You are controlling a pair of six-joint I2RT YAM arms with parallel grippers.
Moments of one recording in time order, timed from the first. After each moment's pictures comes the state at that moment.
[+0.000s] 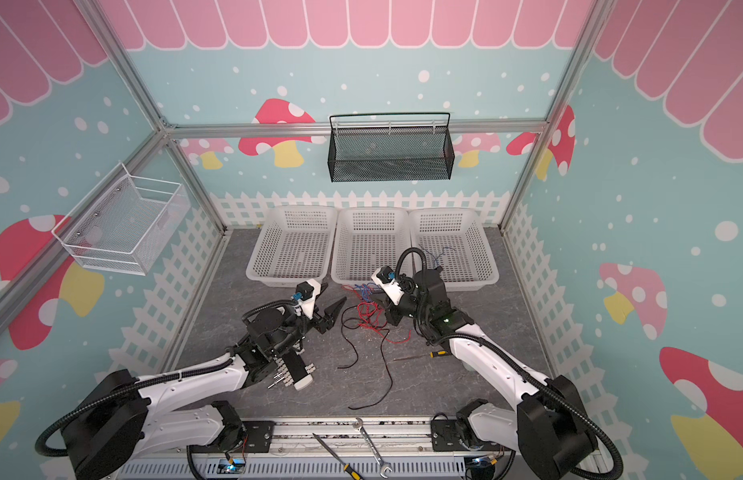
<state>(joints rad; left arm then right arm) -0.73 1.23 0.46 0.75 -0.01 0.00 0.49 1.20 0.74 0.06 -0.52 -0.22</state>
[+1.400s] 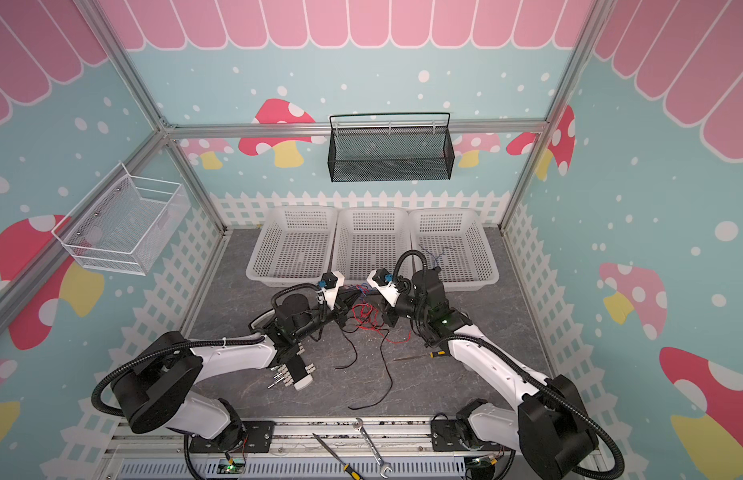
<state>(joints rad) -0.72 1.51 0.61 0.84 0.16 -0.12 0.51 1.20 0.74 0.11 -0.57 -0.23</state>
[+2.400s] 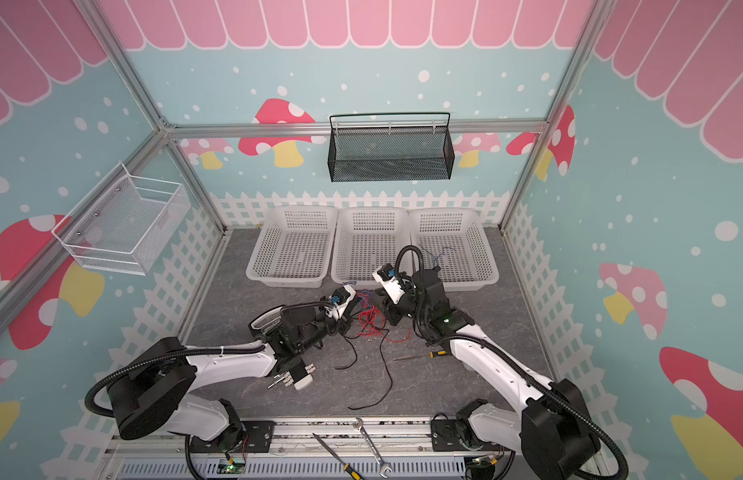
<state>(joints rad) -0.82 1.47 0.58 0.76 -0.06 0.18 0.51 1.18 0.76 -0.02 -0.44 -0.14</state>
